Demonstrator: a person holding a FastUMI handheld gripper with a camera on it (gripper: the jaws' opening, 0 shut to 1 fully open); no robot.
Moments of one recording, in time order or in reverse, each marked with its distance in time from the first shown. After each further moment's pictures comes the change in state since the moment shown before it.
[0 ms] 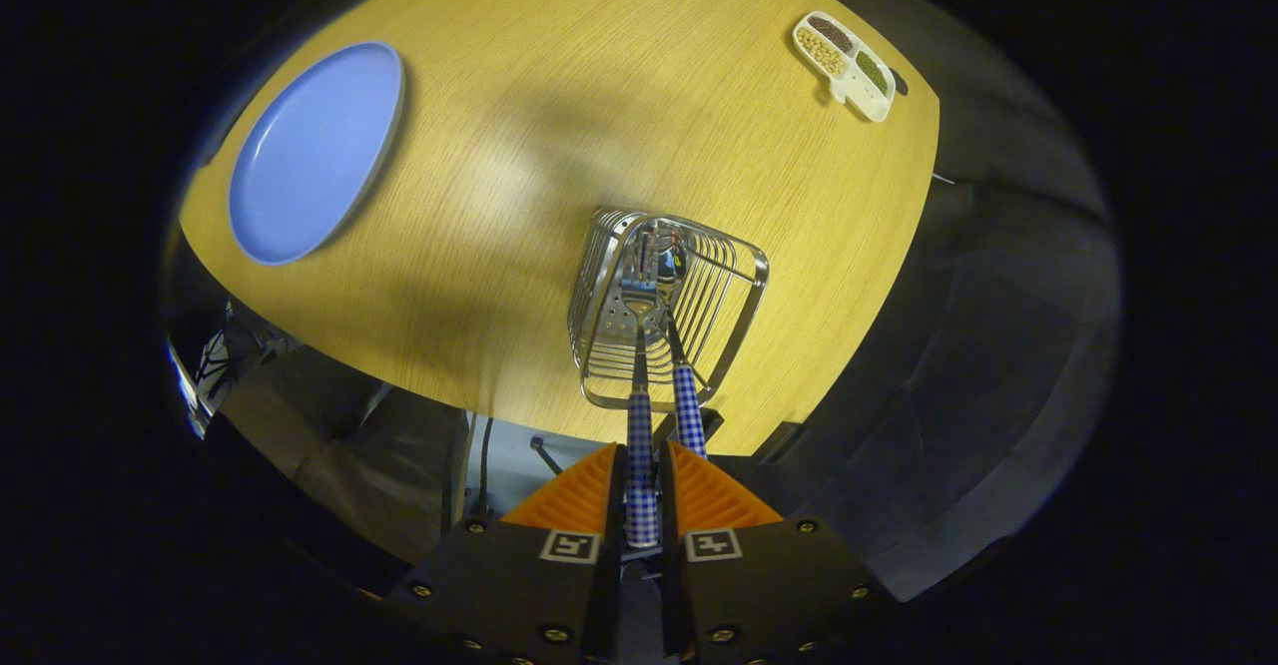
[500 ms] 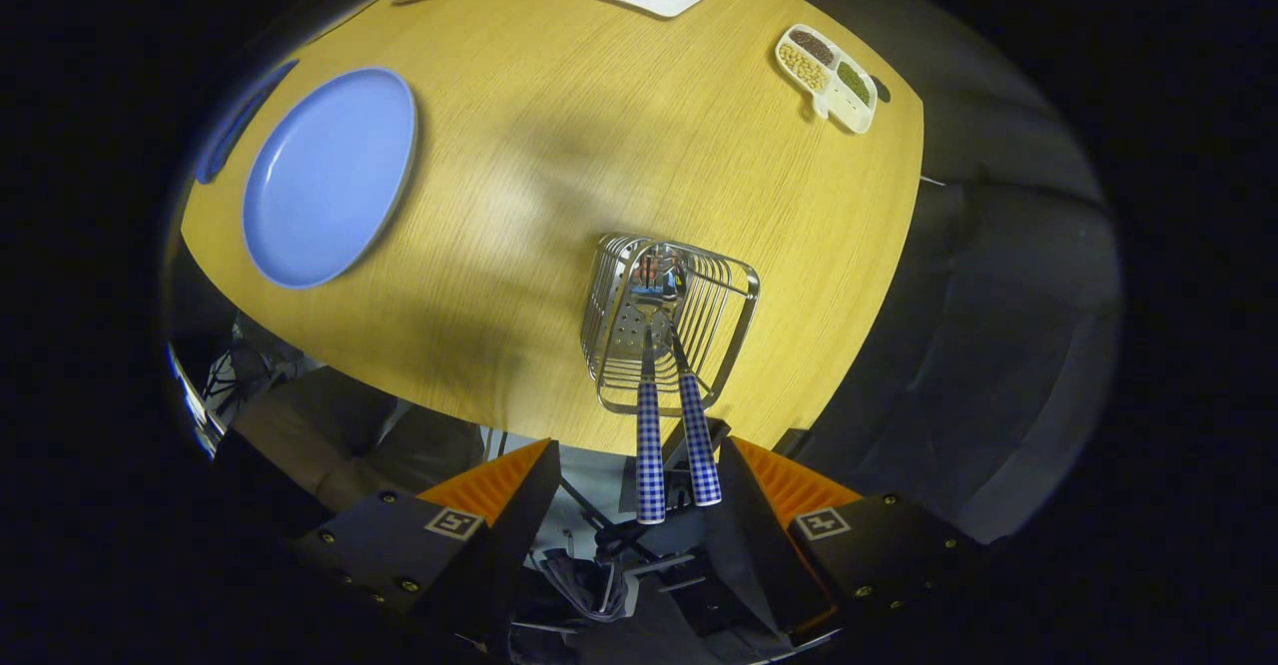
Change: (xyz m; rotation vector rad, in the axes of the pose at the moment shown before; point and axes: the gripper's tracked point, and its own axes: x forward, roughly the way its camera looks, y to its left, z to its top) arm -0.019 0.007 0.007 0.061 -0.114 0.025
